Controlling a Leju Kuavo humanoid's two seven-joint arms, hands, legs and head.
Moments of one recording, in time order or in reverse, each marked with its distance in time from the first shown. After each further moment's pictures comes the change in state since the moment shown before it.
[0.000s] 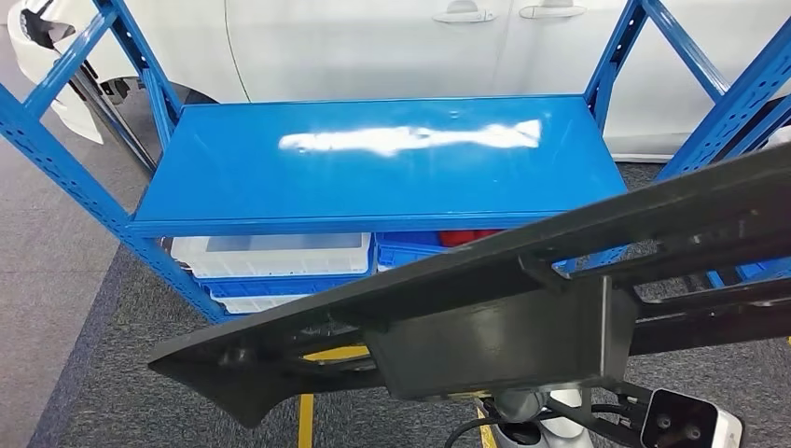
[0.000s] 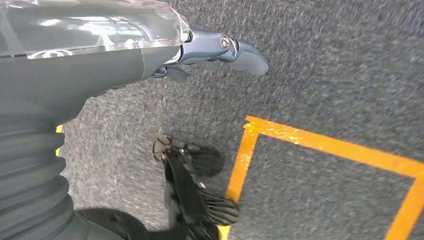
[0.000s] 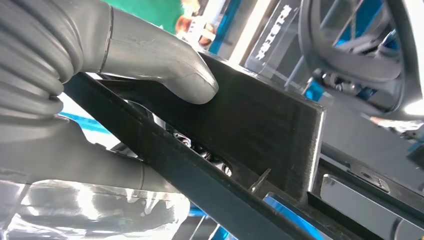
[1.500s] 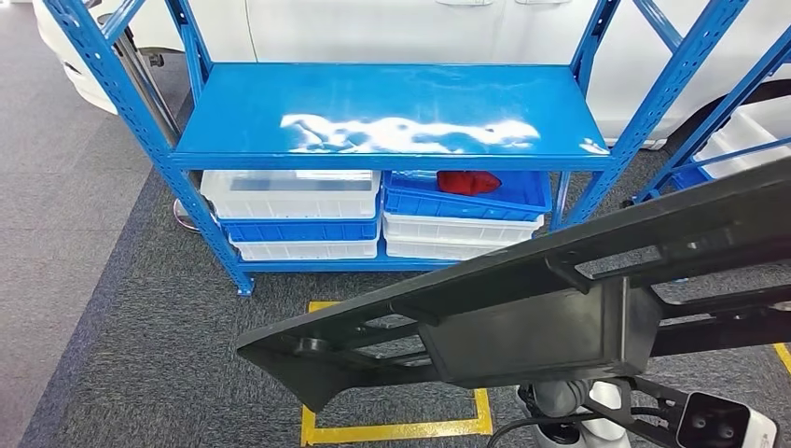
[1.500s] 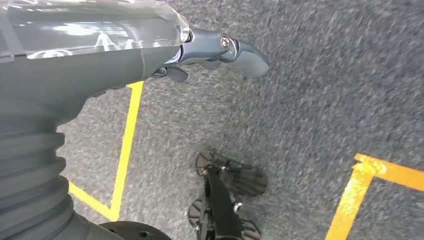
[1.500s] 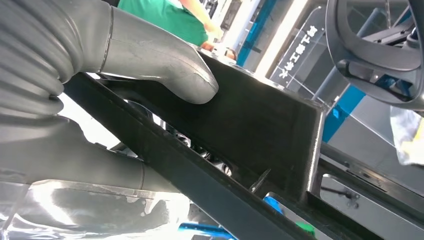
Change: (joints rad) left arm 0.034 -0.038 -0.007 0.001 -0.049 0.087 0.080; right arm 0.062 -0.084 -0.153 -0.014 -0.023 0.067 0.000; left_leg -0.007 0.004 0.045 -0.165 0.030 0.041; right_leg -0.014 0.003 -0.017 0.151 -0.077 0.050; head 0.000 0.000
